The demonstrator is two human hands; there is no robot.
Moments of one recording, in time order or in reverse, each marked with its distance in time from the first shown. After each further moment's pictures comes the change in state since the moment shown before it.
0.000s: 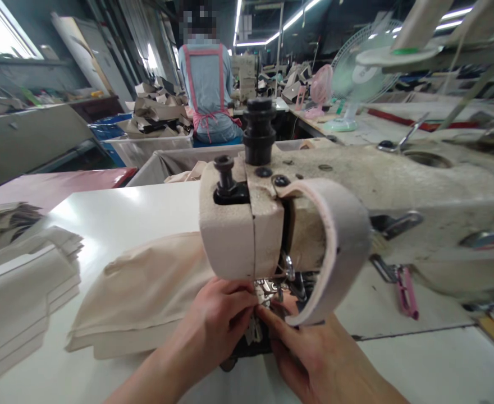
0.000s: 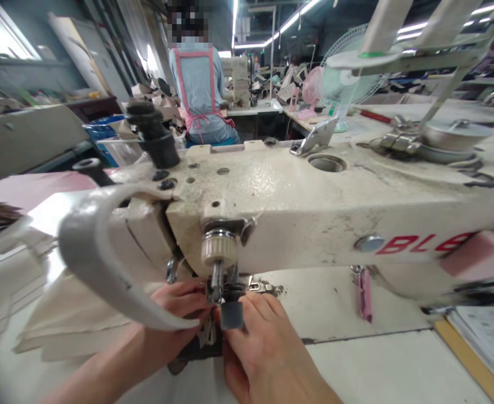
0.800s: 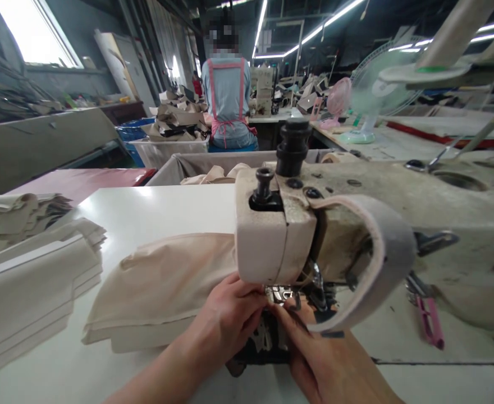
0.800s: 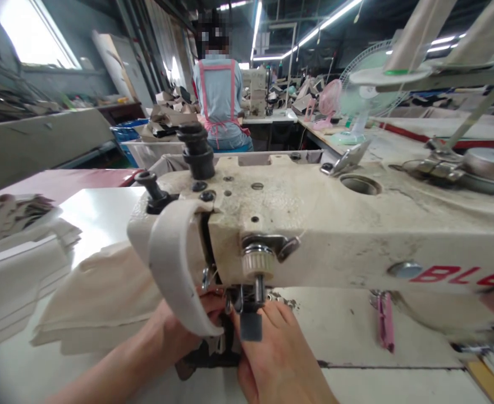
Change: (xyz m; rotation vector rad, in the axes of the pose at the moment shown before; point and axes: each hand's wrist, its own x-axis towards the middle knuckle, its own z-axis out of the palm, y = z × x) left_hand -0.003 -0.016 0.014 0.257 0.190 0.209; right_hand 0.004 0.009 0.001 -0.023 -0.008 -0.028
